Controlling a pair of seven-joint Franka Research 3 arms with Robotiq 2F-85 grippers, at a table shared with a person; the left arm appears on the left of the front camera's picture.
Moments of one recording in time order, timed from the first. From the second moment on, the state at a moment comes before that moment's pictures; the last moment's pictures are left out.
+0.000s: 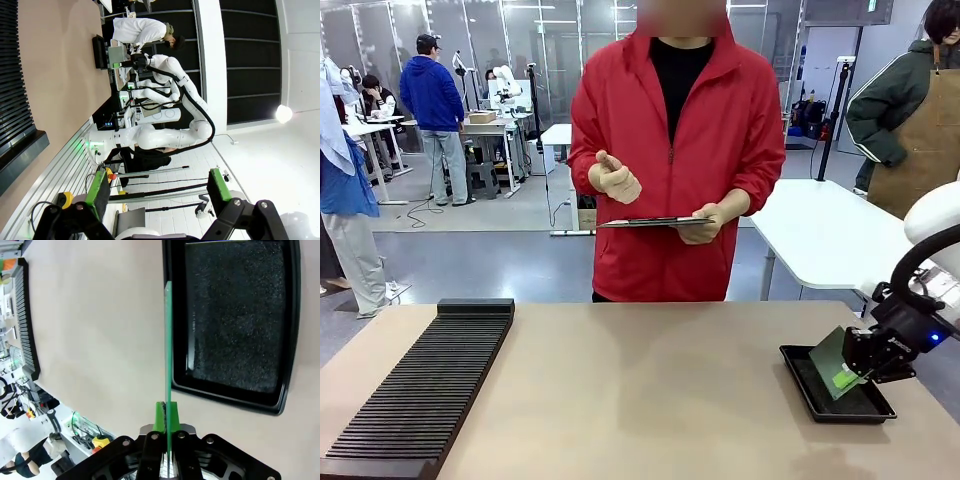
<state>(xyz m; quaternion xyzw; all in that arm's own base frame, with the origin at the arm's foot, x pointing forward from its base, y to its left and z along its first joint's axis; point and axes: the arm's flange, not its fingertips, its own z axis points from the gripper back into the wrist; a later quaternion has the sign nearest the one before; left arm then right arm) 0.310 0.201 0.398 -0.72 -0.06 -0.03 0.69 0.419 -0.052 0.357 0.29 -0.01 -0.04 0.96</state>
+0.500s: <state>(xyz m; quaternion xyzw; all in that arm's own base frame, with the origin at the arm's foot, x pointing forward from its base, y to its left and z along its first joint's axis) 0.310 0.201 0.398 -0.72 -0.06 -0.03 0.69 0.451 -0.050 0.332 0.27 -0.01 -0.04 0.96</state>
